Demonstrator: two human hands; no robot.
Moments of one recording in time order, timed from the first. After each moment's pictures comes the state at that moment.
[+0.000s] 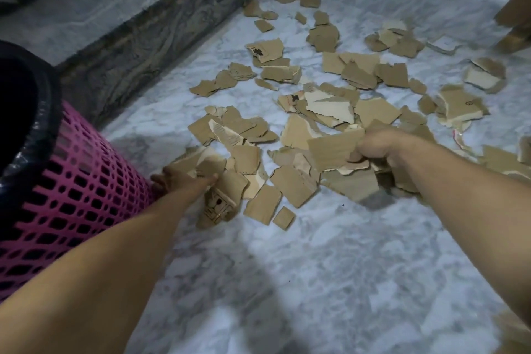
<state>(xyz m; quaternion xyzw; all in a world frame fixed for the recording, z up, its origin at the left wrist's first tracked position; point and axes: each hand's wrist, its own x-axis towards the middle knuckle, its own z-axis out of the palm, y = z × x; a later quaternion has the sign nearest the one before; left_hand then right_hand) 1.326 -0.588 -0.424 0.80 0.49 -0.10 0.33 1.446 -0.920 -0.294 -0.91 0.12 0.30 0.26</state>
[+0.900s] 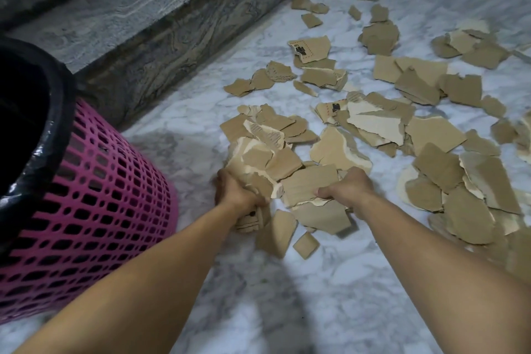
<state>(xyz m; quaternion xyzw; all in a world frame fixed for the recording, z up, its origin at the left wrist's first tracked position) 1.352 -0.643 -0.410 0.78 0.46 -0.09 0.41 1.451 -0.842 -0.397 -0.87 0.12 0.33 0.35</state>
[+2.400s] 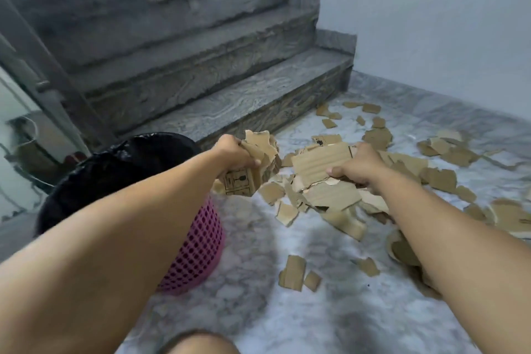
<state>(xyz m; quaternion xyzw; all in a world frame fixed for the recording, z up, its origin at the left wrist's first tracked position) 1.331 -0.616 -0.115 0.84 0.39 -0.02 0.38 1.441 -0.850 -0.142 -0.87 -0.08 0.21 0.44</state>
